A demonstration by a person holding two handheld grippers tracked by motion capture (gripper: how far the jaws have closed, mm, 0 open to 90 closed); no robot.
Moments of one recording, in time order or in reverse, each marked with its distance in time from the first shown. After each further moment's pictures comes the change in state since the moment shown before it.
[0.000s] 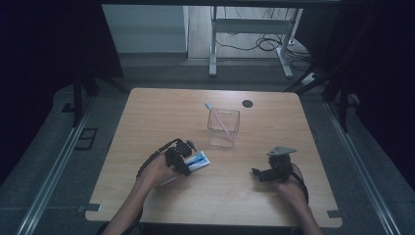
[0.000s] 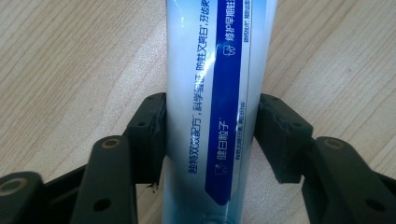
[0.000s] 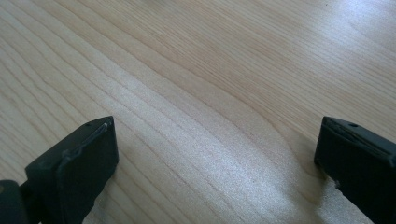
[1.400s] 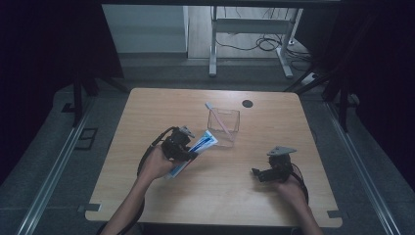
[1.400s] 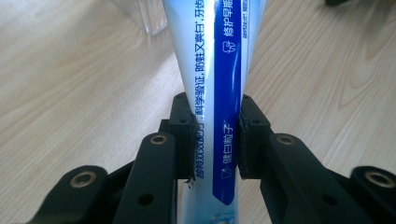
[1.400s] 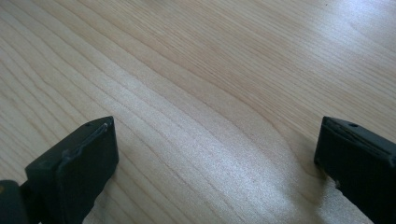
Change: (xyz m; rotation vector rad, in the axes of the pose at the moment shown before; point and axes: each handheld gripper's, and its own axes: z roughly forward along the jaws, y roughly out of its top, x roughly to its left) left arm -0.003 0.002 -0.058 -0.388 -0.049 -0.016; right arm 0.000 0.000 0.000 0.001 0.000 -0.001
